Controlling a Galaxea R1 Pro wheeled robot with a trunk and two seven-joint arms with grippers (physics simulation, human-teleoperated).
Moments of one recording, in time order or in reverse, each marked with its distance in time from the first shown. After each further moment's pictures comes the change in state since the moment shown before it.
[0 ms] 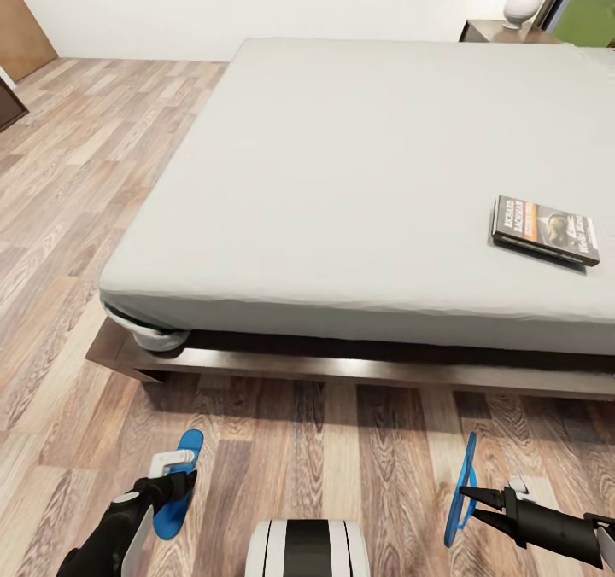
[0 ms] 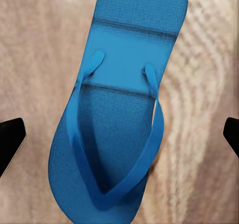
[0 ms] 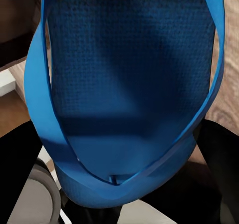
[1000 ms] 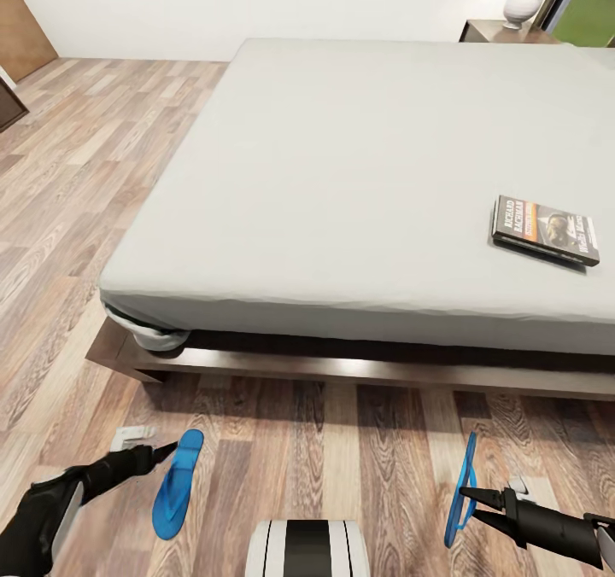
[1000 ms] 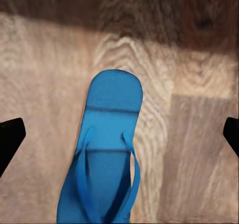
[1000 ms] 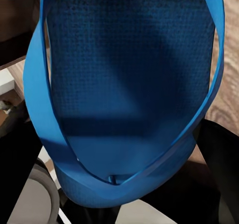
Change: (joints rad) left arm 0.000 0.167 0.134 -0.172 0.008 0.118 -0.575; right arm 0.000 0.000 0.001 0.001 0.003 -0.002 -0.002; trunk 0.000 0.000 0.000
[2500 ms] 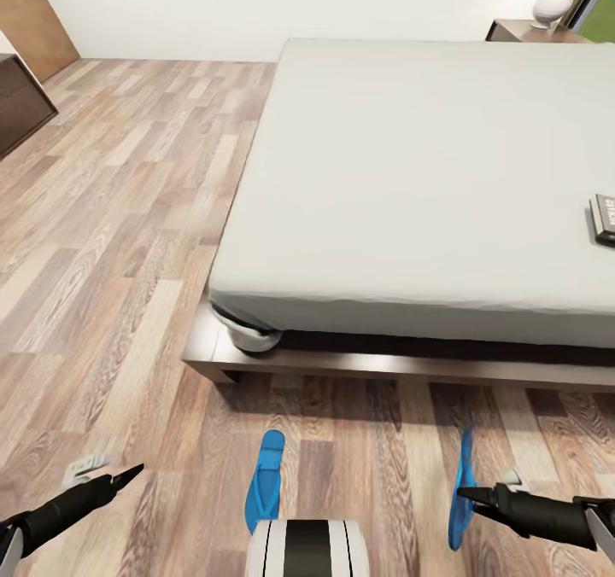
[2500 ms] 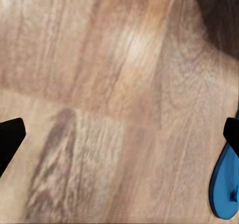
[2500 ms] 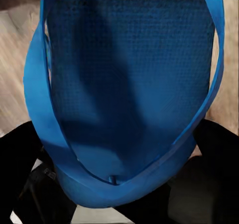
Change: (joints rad) left arm 0.015 0.074 0.288 0.204 -0.013 -0.086 -0.228; right arm -0.001 0.003 0.006 -0.111 0.081 0.002 -0.141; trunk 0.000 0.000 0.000
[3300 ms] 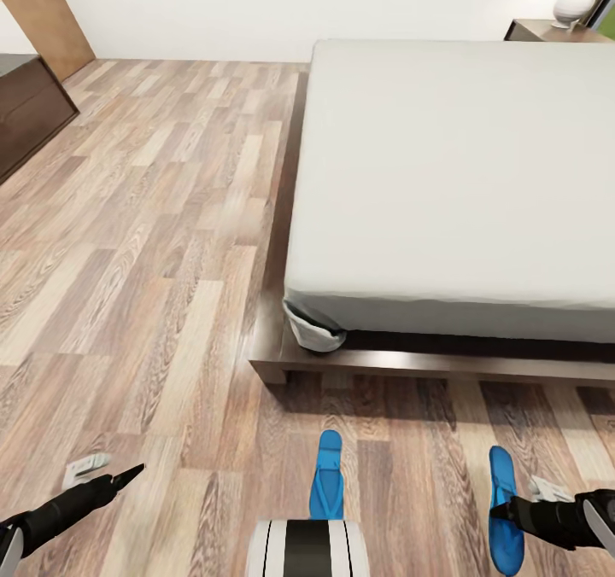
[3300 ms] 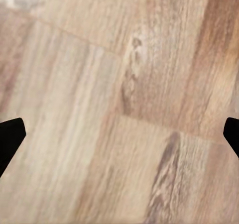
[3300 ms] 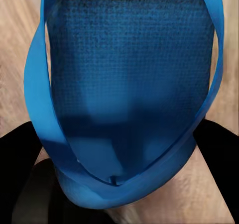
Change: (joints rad) left arm 0.000 0.000 0.000 0.000 0.000 0.000 -0.003; right arm 0.001 -0.001 0.000 -0.057 0.045 0.004 -0.566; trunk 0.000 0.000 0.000
